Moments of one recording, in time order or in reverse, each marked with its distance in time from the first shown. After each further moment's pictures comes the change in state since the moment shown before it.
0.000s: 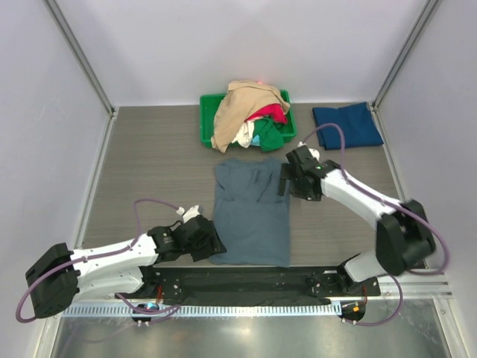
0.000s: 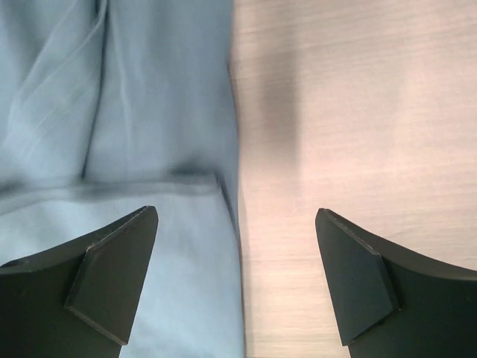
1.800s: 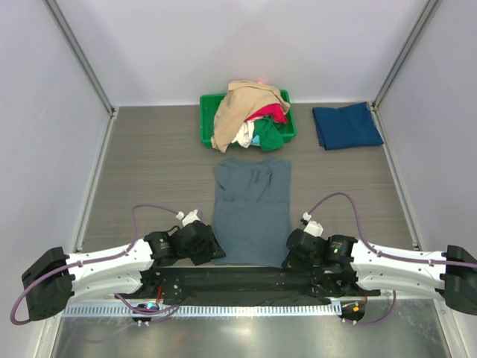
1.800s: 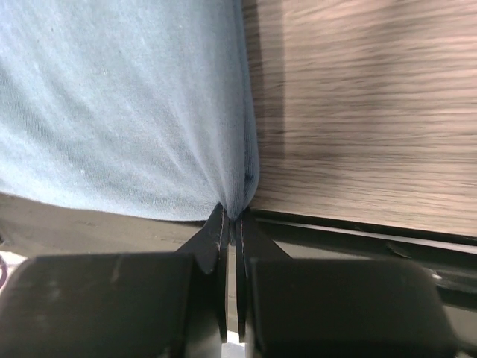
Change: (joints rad) left arm -0.035 -0.054 -0.062 0.051 0.021 -0.037; right arm 0.657 -0.685 -0.704 0.072 -0.050 0.788
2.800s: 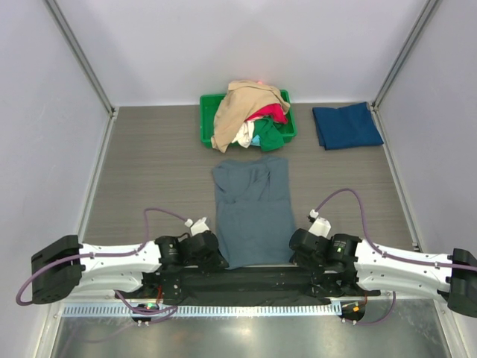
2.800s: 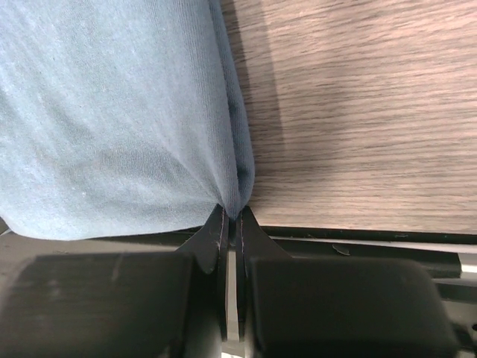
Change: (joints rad) left arm -0.153 0.109 -0.010 0.115 -0.027 -0.126; right arm 0.000 -0.042 0.029 -0.139 0.121 0.000
